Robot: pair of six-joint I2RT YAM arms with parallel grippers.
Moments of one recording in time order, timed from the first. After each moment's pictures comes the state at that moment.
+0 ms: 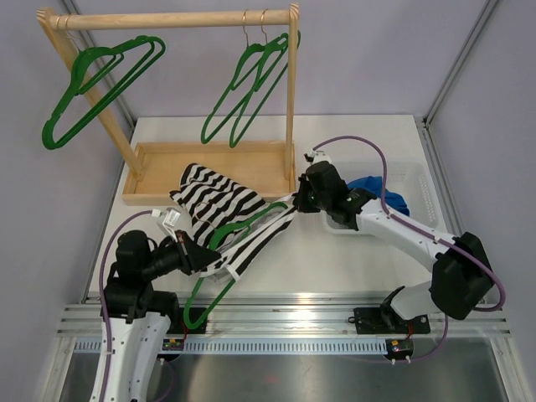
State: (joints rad) left arm -0.08 0.27 0.52 -0.70 0.83 -0.51; right arm 0.70 1.40 1.01 -0.29 0.12 0.55
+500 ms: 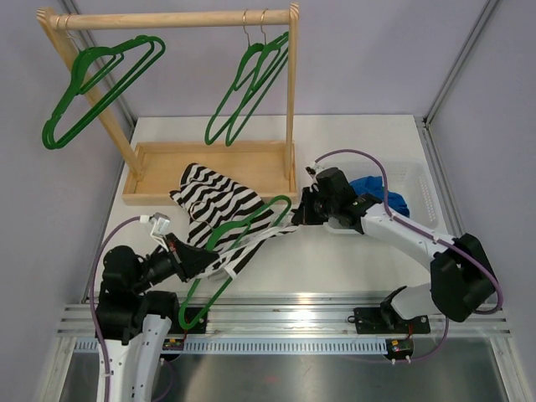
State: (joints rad) left arm -0.08 0.12 0.56 -0.66 0.87 -0.55; right arm 0.62 1.42 0.93 -0.28 -0.21 0.56
